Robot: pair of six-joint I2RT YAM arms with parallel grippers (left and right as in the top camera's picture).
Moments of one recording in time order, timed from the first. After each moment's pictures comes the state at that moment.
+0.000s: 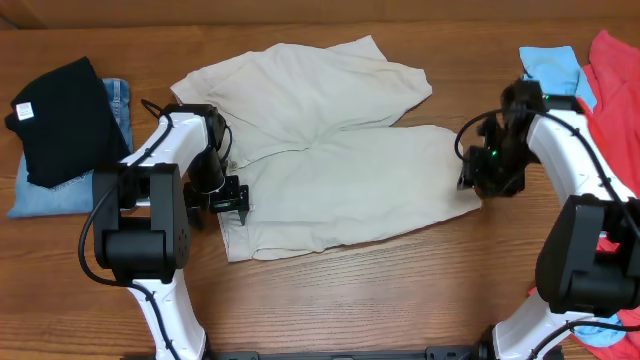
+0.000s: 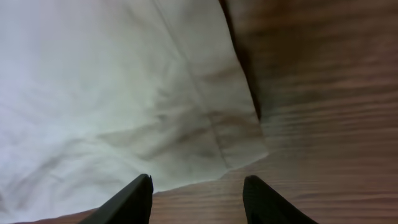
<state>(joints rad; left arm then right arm) -0.04 2.11 1.41 -1.29 0.04 -0.20 -0.11 1.87 1.36 -1.17 -0.17 0.07</state>
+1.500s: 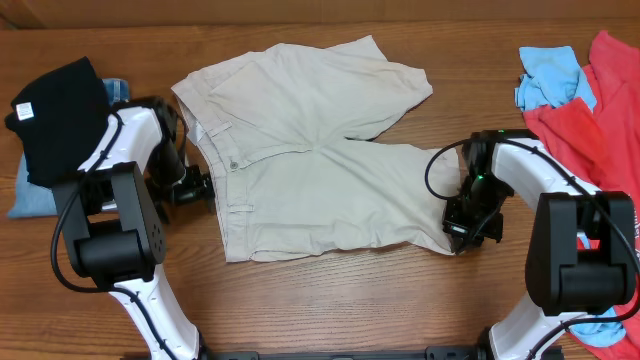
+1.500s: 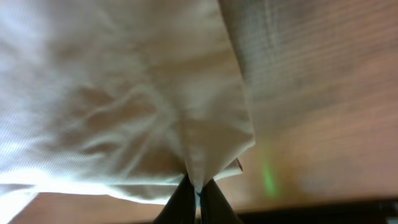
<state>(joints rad) 0.15 2.11 1.52 -1.33 0.00 -0.20 0.02 1.87 1.12 -1.25 -0.14 0.34</state>
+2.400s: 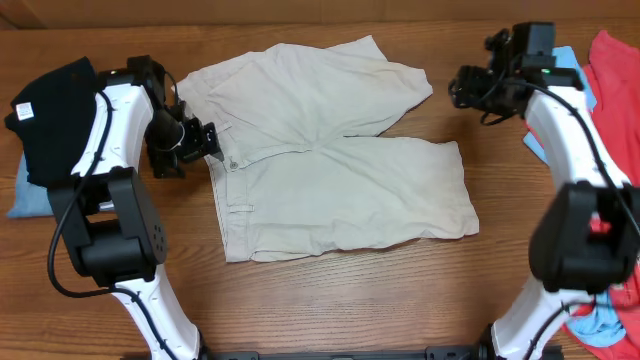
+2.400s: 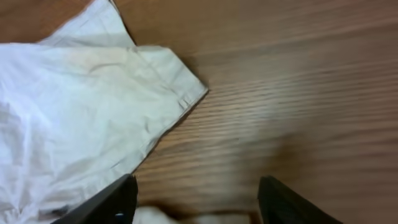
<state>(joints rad) 0.13 2.11 1.71 -1.25 0.24 -0.18 -0.08 2.01 1.60 -0.65 -0.31 0.17</state>
